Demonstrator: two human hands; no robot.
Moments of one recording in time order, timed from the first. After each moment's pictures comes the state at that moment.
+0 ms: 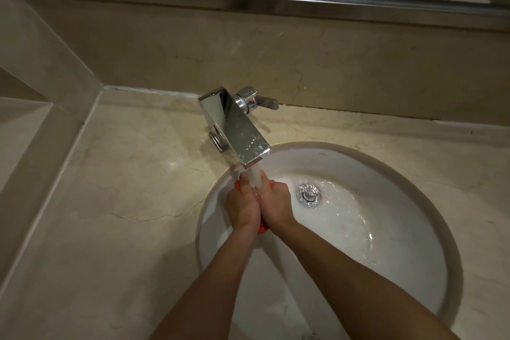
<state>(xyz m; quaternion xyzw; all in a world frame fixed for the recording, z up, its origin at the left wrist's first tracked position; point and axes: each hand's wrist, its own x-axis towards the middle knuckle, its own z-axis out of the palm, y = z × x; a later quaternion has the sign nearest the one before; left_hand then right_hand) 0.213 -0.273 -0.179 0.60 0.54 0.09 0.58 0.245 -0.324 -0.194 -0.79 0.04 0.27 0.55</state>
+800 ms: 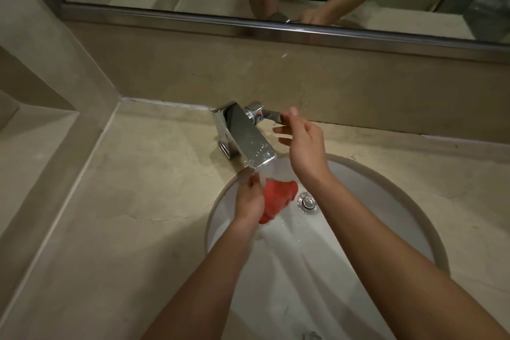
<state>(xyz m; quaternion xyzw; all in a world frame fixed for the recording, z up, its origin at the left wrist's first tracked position) 0.220 -0.258 -0.157 0.60 0.46 0.02 0.66 0.312 -0.320 -0.065 -0.75 -0.07 0.14 0.64</state>
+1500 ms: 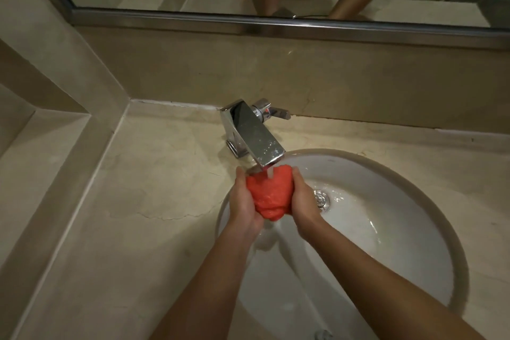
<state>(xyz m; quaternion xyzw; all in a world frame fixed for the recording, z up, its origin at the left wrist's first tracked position) 0.204 -0.247 -0.141 0.32 0.48 0.08 0.81 0.254 -0.343 -0.159 -0.72 0.14 0.30 0.61</state>
